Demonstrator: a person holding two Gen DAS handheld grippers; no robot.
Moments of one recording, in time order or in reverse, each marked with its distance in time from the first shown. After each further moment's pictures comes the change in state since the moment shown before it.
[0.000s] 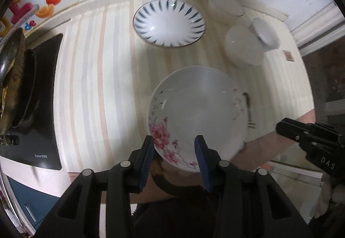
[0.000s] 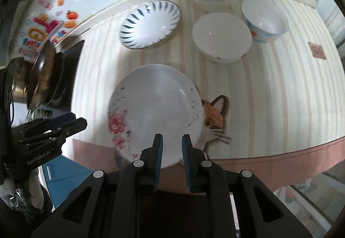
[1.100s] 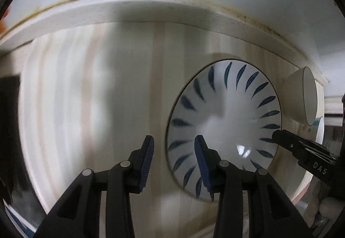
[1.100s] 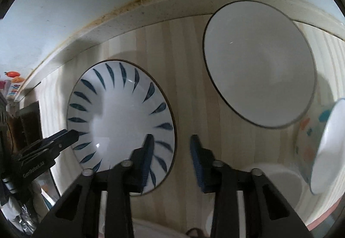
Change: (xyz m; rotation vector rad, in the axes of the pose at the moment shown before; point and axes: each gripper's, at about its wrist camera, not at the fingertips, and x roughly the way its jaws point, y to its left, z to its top) left arm 0.160 0.108 0.237 -0.174 0.096 -0.054; right arm 0.148 -0.029 0.283 0.101 0.113 -0.074
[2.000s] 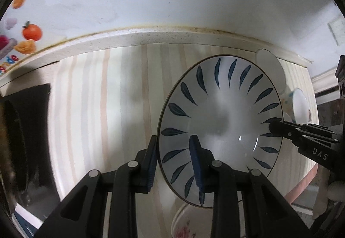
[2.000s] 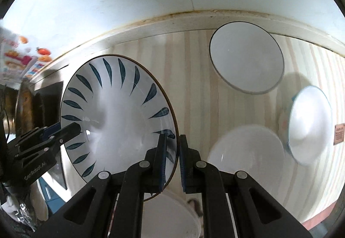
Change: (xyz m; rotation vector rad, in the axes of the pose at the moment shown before) left arm -0.095 -0.028 -0.071 0.119 -0.155 0.036; right arm -0.092 0.001 -0.068 -0.128 -0.088 0.058
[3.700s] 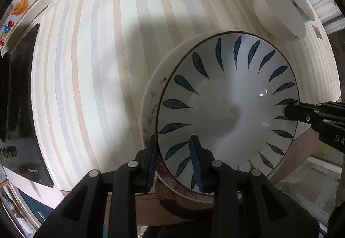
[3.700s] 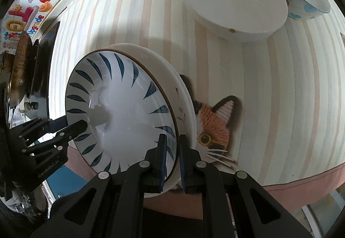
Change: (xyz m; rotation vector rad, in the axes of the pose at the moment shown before) left arm 0.056 -0.081 -0.161 0.119 0.197 0.121; right arm 0.066 -0.029 -0.181 0.021 0.181 0.032
